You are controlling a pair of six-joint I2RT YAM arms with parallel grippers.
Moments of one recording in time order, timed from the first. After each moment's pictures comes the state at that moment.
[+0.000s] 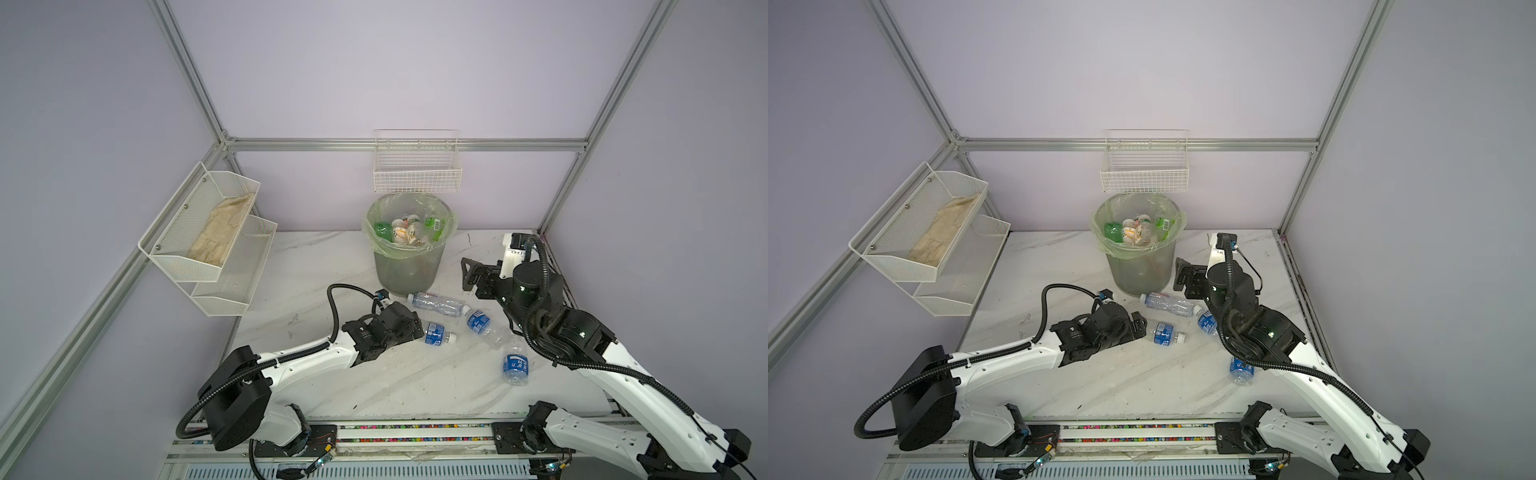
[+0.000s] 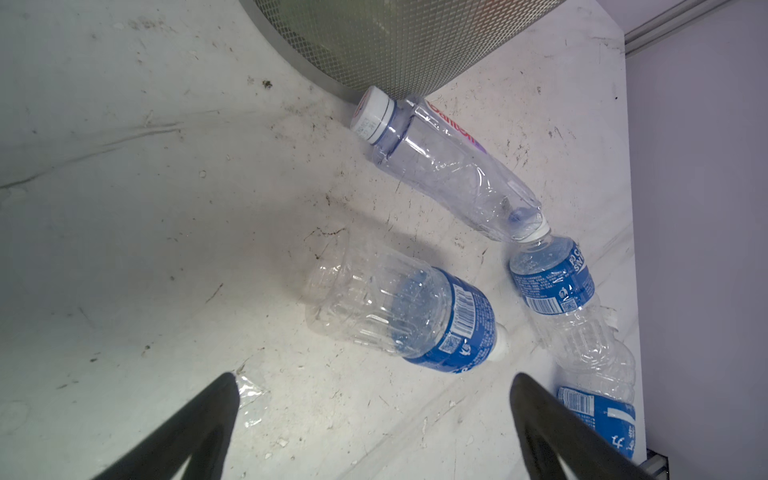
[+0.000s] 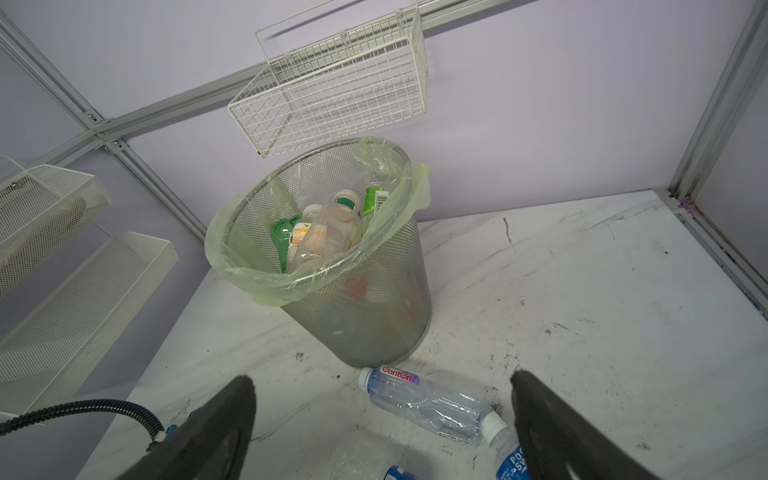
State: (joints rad) left arm -0.92 1.45 0.92 -0.30 -0.25 -1.10; right arm 0.76 0.97 1.20 -0.52 0.48 0.49
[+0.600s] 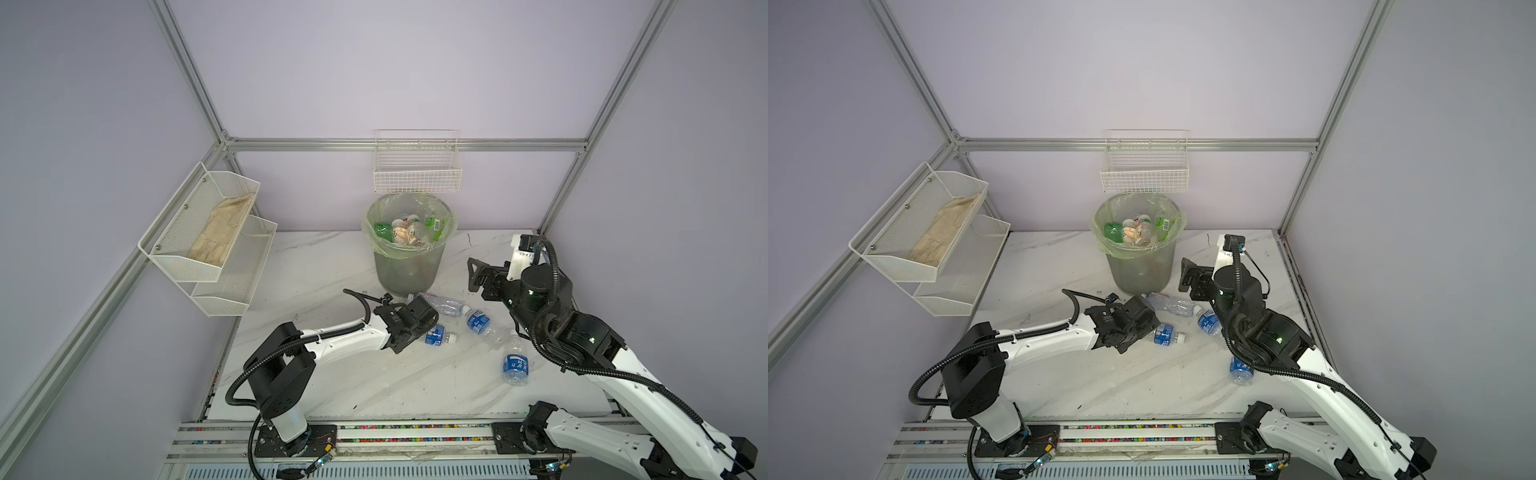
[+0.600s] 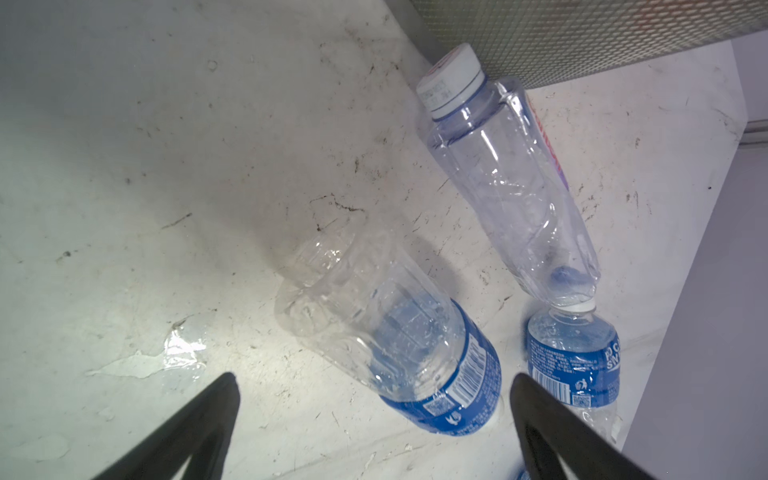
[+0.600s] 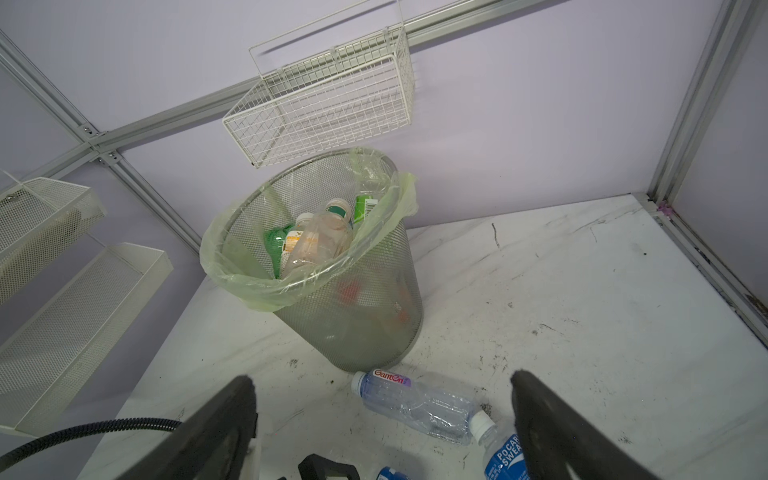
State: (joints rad) left arm -0.95 1.71 1.19 -0.55 -0.26 -1.50; right arm 0.76 0.94 1.20 -0.54 0.51 0.49
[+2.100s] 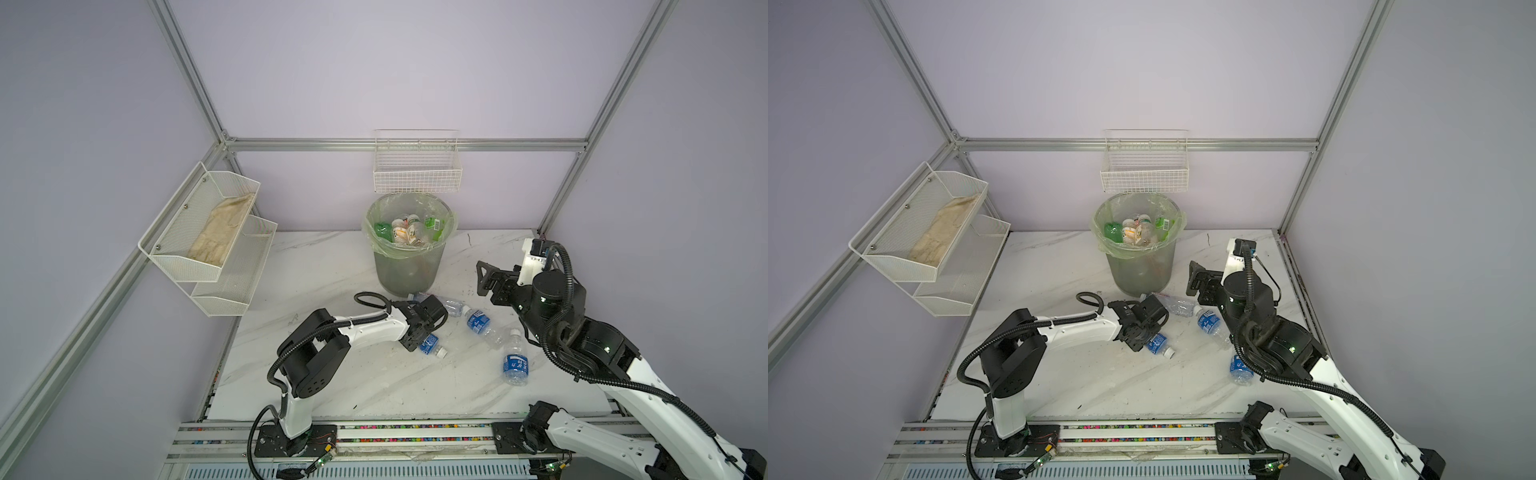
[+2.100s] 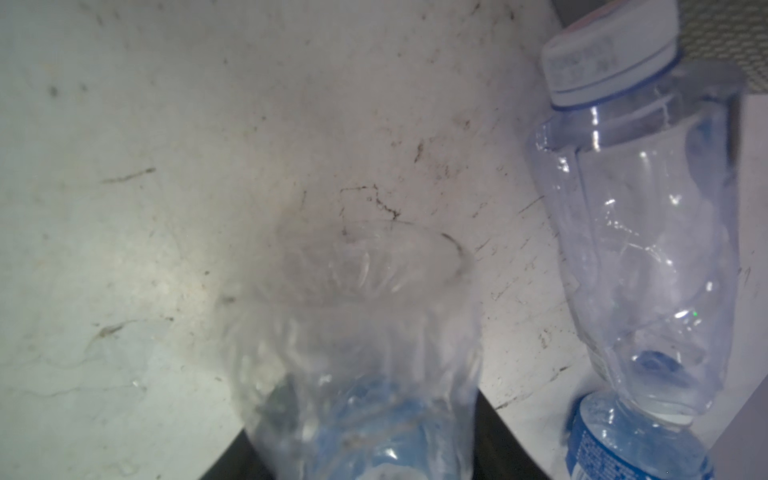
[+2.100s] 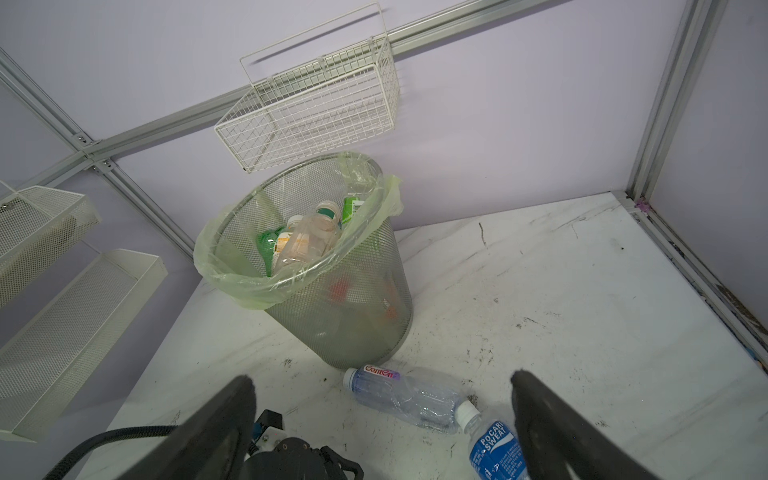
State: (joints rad) left arm -0.93 1.90 1.32 -0.62 -0.22 -1.68; right arm 0.76 0.89 1.19 -0.60 0.53 0.50
